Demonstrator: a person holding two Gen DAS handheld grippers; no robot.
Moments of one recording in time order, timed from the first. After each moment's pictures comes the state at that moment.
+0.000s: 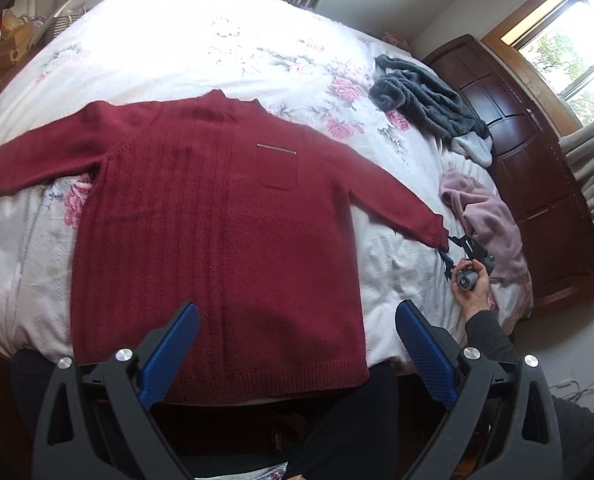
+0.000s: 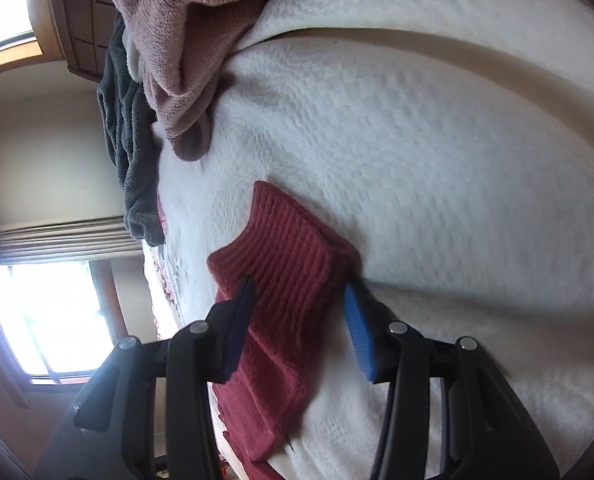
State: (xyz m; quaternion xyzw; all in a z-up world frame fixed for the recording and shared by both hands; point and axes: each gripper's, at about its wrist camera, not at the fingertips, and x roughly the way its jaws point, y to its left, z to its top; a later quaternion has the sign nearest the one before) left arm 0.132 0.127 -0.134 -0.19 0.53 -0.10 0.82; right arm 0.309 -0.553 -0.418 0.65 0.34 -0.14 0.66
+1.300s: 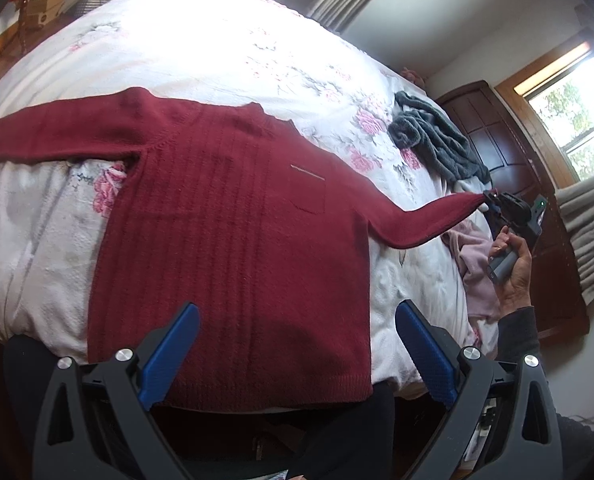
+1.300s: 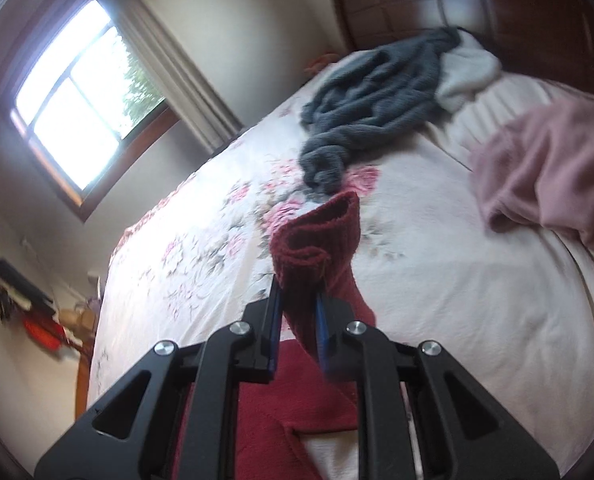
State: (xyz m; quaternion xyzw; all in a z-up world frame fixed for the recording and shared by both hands) left arm 0.123 0.219 -0.147 -0.27 0.50 -0.08 0.82; right arm 0.408 -0.325 -0.157 0.26 0.34 -0.01 0.90
